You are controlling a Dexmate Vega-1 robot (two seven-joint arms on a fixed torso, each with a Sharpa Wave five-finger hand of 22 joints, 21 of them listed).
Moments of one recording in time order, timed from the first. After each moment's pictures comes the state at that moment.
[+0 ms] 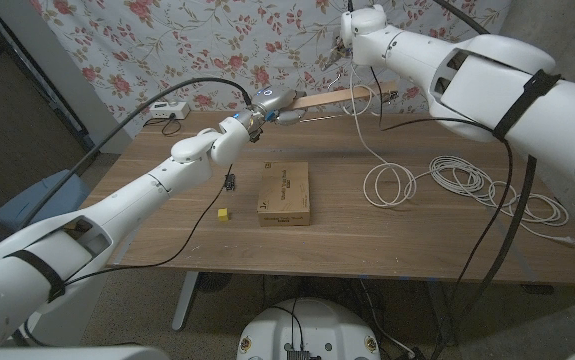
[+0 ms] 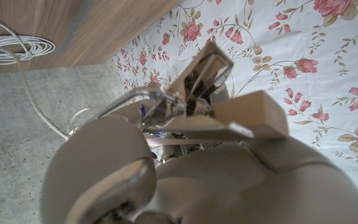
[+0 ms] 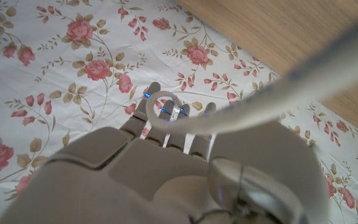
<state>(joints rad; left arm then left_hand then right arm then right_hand) 0.43 0.64 0.76 -1.51 0.66 -0.14 0.21 0.75 0.13 0.67 0.15 0.50 0.58 -0.04 0.95 0.52 0.74 -0.09 1.56 1.23 1.13 -0.18 1.46 1.23 0.69 -0.06 1.55 0.39 0.42 -0.06 -1.28 -0.48 -0.55 -0.39 0.40 0.60 0.05 -0.34 0.18 0.36 0.41 -0.14 0.18 0.20 0.24 0.01 0.18 0.27 0.11 0.02 0.19 0.48 0.02 0.14 0.74 0.17</state>
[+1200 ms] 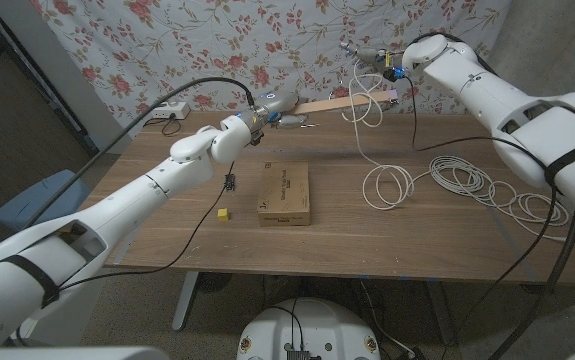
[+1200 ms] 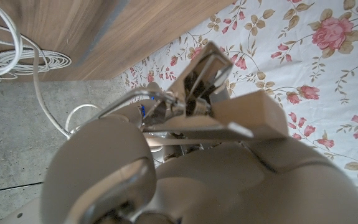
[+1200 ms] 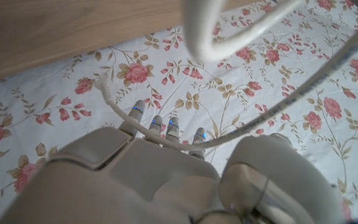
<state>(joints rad) 0.46 0.67 0.74 -1.64 0.61 -0.04 0.01 0.75 0.13 0.67 0.15 0.51 0.58 -0.04 0.96 0.51 0.74 -0.09 1.56 1.23 1.13 -0.18 1.48 1.23 0.69 -0.06 1.55 0.38 0.02 -0.45 -0.72 -0.90 0.16 -0.07 0.29 0.39 0.02 -0.32 0.11 0.43 0.06 -0.21 0.23 0.18 0.06 0.02 0.23 0.20 -0.05 0.05 0.23 0.33 -0.05 0.18 0.44 0.17</state>
